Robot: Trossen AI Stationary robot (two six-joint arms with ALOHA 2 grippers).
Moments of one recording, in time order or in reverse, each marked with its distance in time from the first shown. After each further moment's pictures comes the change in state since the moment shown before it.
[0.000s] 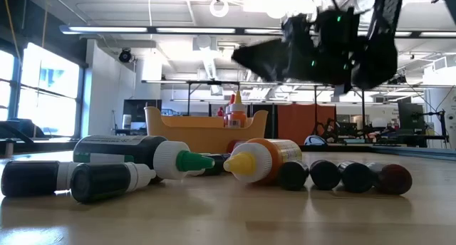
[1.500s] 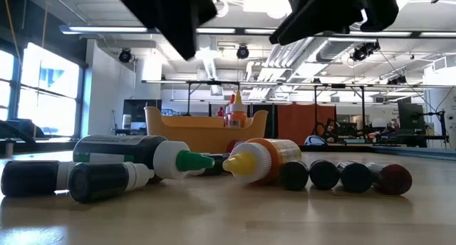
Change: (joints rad) left arm -0.144 0.624 0.000 0.300 0.651 0.234; right arm 0.496 -0.466 0.268 -1.469 0.696 -0.157
